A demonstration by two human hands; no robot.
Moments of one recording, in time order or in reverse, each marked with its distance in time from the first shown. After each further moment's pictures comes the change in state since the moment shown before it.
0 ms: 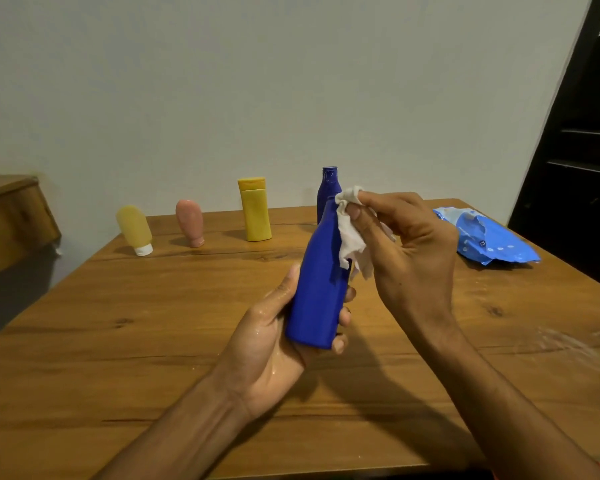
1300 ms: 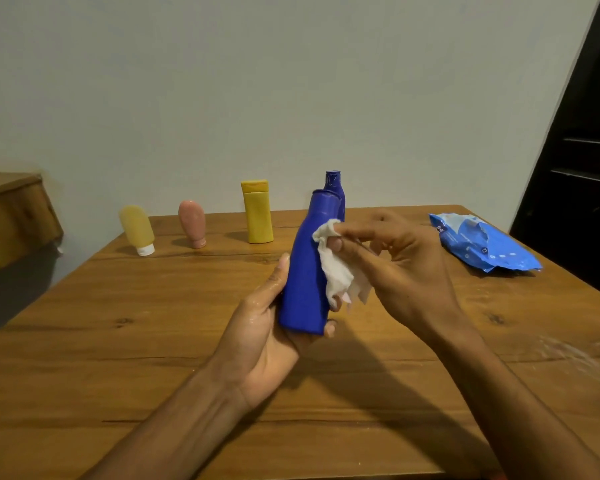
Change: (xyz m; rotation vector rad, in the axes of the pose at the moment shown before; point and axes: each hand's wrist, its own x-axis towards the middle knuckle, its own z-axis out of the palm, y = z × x) left_hand 0.004 0.008 0.002 -0.028 0.109 0.077; right_hand 0.002 0.001 -0.008 0.054 -0.360 0.077
